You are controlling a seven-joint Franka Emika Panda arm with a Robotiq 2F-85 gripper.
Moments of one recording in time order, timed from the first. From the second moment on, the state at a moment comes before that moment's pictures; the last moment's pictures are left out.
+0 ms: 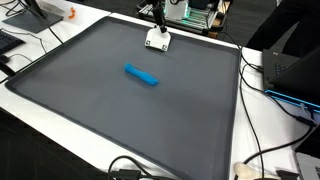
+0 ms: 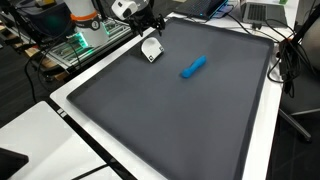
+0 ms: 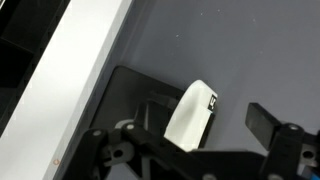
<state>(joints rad) -0.01 -0.15 0.06 -2.73 0.63 2.44 0.64</state>
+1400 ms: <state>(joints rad) 0.01 -0.07 0.06 -2.73 0.70 2.61 0.68</state>
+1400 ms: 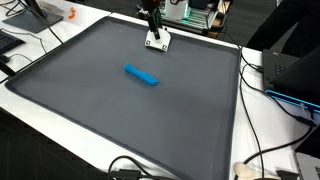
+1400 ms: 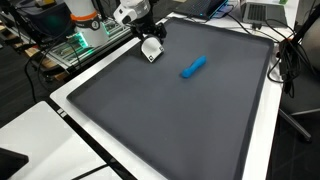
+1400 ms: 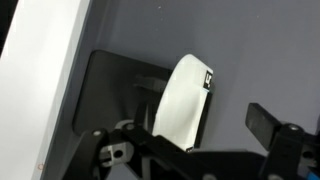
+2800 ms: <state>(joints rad) 0.03 -0.05 0.06 -2.73 0.70 2.64 0.74</state>
